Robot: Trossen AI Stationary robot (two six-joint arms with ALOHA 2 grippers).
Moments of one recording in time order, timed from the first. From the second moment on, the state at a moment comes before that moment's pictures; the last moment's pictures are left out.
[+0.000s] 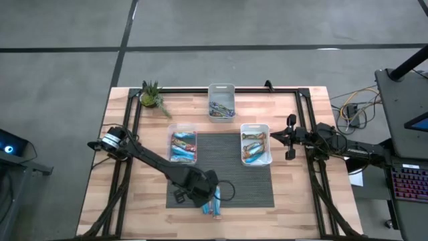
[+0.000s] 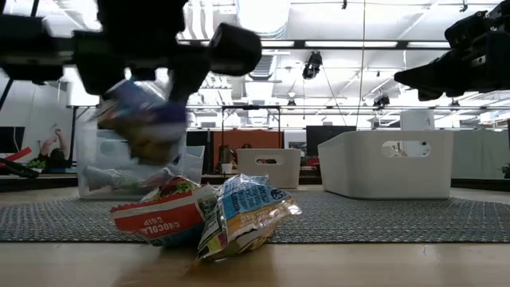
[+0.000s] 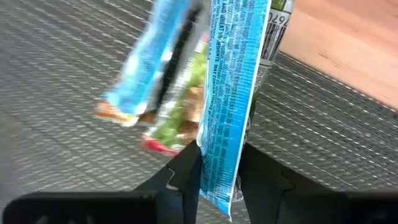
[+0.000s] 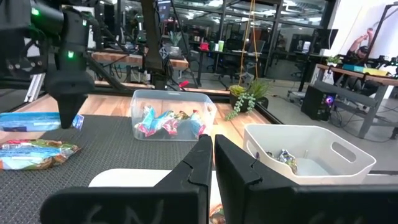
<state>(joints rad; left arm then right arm) -0.42 1.90 1.41 -0.77 -0.03 0.68 -0.19 0.02 0.01 0.02 -0.08 -0.08</state>
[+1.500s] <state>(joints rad) 0.08 1.89 1.96 -1.04 -0.06 0.63 -0.19 0.02 0.01 0.02 -0.08 -0.08</state>
